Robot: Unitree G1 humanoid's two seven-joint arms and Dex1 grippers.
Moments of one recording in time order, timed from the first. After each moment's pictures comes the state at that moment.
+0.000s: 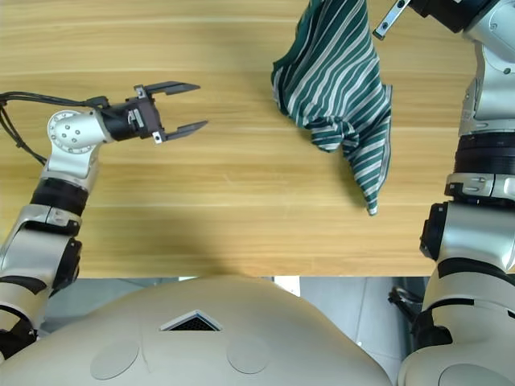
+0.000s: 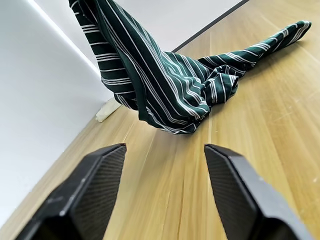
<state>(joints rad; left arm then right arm) -0.45 0.45 -0.26 0.67 -0.12 -0.75 -1.01 -0.64 -0.73 0.00 0.38 0.12 -0.45 0.87</state>
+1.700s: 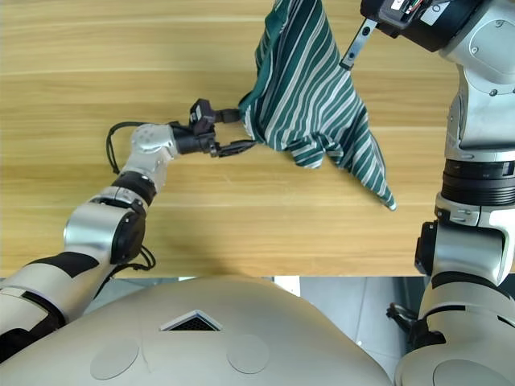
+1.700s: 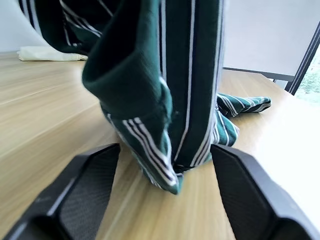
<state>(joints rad) -0.62 0.06 -0.04 1.20 -0.12 -0.52 -1.17 -0.52 -0.72 0.01 -0.05 0.14 -0.29 0.87</state>
